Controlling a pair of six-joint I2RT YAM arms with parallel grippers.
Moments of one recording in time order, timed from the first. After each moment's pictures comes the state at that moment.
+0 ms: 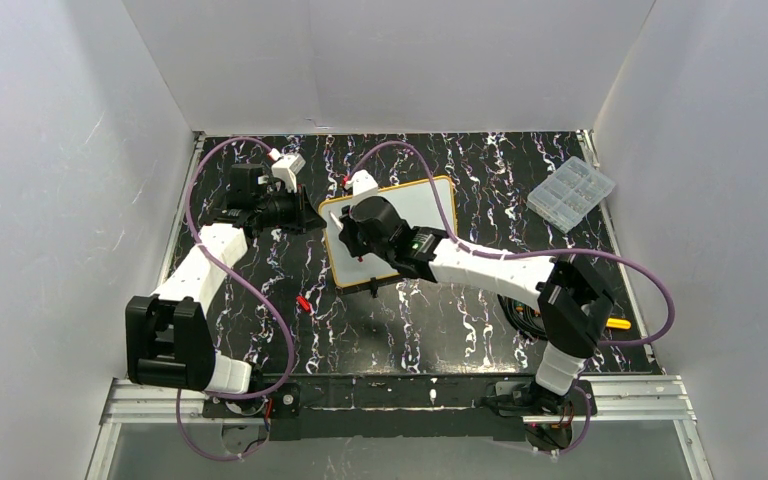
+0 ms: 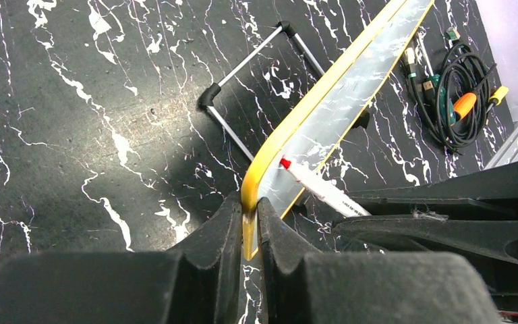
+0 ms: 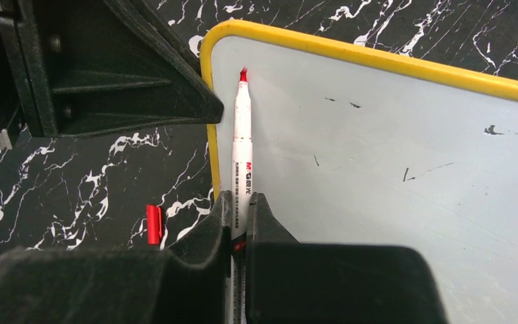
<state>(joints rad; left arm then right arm) -0.11 1.40 1.01 -0.34 0.65 -0.10 1.04 1.73 1.31 -0.06 0.26 0.36</state>
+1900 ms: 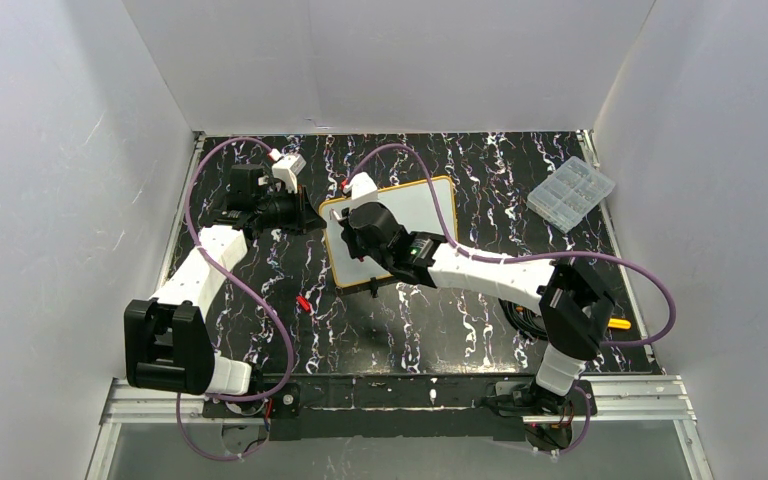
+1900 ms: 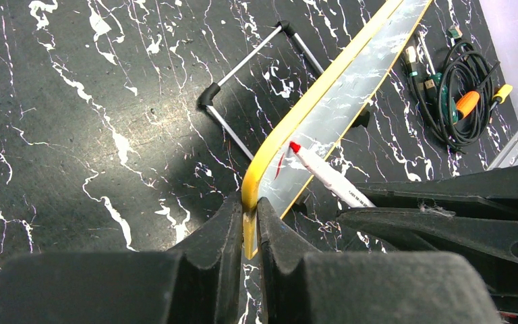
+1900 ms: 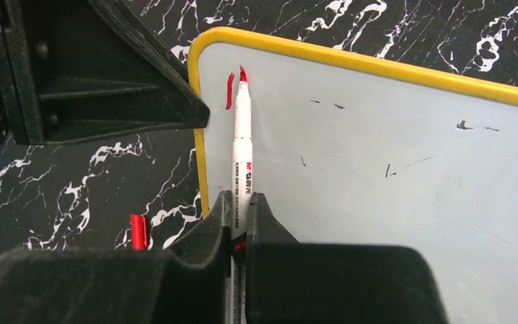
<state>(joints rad) -0.12 1.38 1.00 -0.34 0.63 -0.10 1.07 1.72 1.30 -0.05 0.36 0.34</state>
